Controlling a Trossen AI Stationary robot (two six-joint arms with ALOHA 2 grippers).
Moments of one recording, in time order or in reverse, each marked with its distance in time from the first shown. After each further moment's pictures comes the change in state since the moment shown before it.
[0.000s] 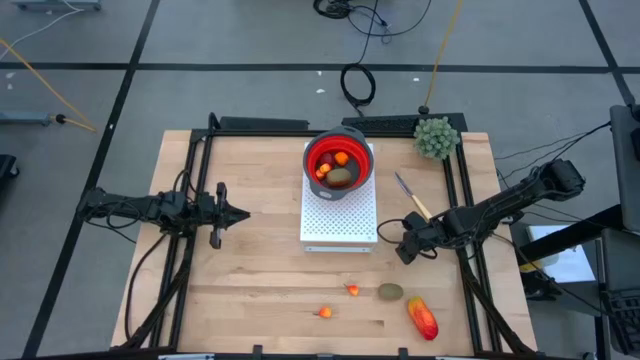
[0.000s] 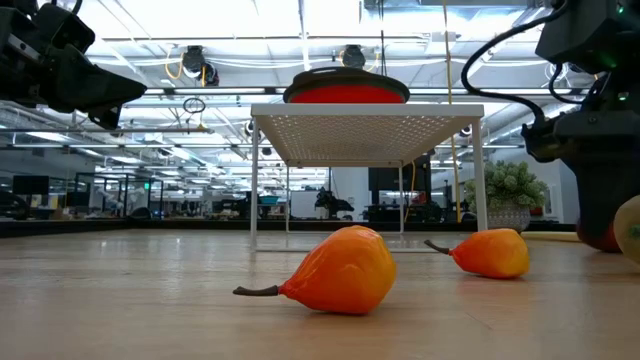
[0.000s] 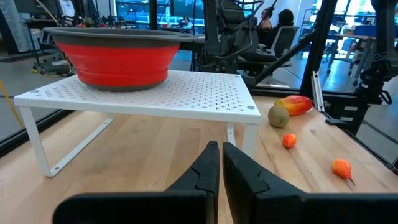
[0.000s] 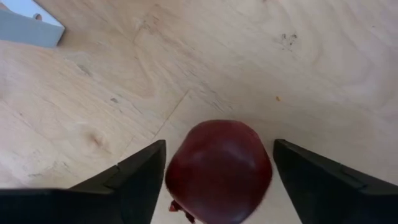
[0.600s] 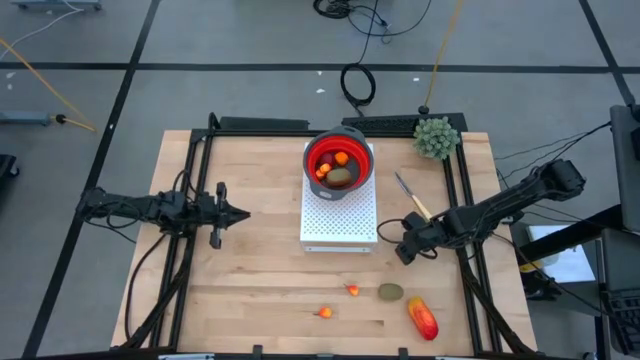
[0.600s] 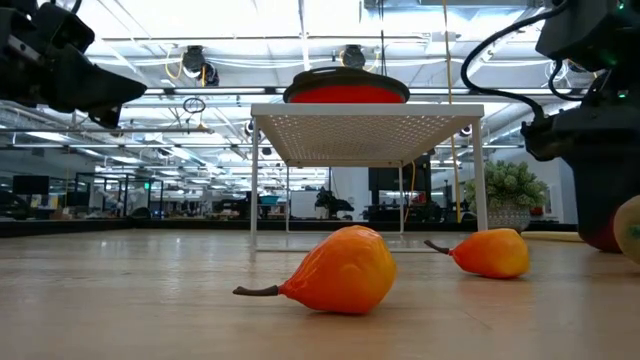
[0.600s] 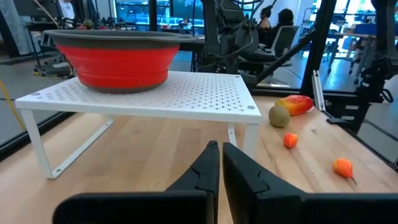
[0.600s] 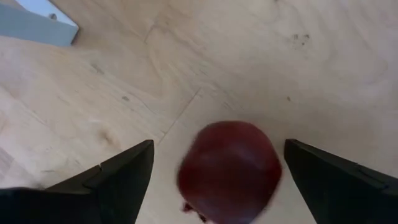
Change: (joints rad) left arm 0.000 0.000 0.000 0.006 -0.001 0.013; right arm 0.000 -0.006 0.001 0.009 -0.001 -0.004
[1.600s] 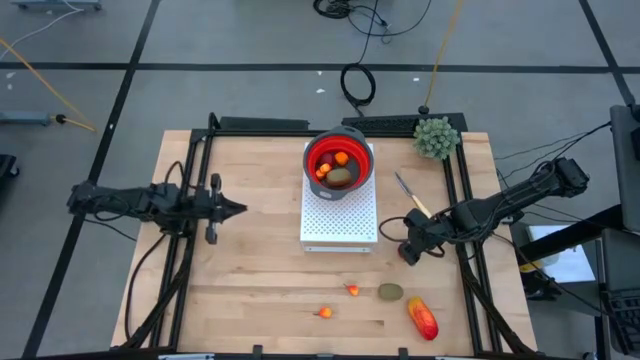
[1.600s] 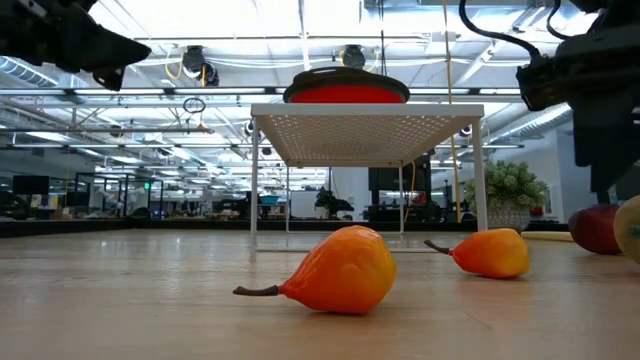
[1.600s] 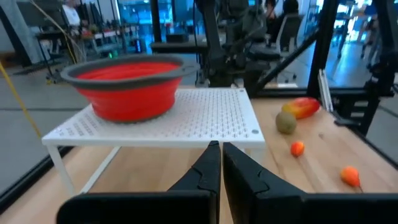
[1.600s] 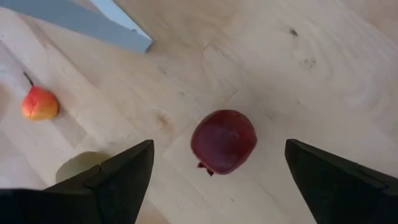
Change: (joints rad) left arm 0.000 0.155 0.210 -0.084 -0.022 0.071; right arm 0.028 -0.094 0.190 -0.241 0.008 -0.050
